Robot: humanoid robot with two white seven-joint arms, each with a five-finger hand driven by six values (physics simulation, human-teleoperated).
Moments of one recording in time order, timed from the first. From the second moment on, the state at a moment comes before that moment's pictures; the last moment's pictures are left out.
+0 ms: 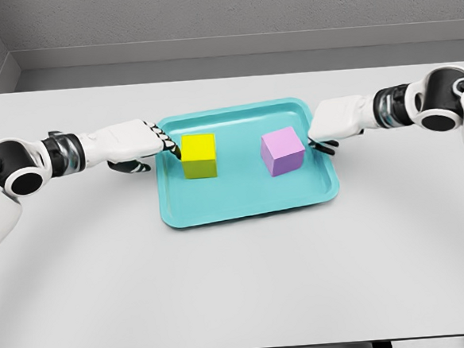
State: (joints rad) left arm -0.66 0.53 -0.55 -1.30 -0.69 -0.61 -0.57; right arm -1.06 -0.67 1.14 -1.24 0.68 -0.60 0.52
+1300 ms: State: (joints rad) left arm -0.65 0.53 -0.57 -1.32 -0.70 -0.61 -0.57; right arm -1.07 -0.62 1.17 -1.23 0.68 -0.60 0.52
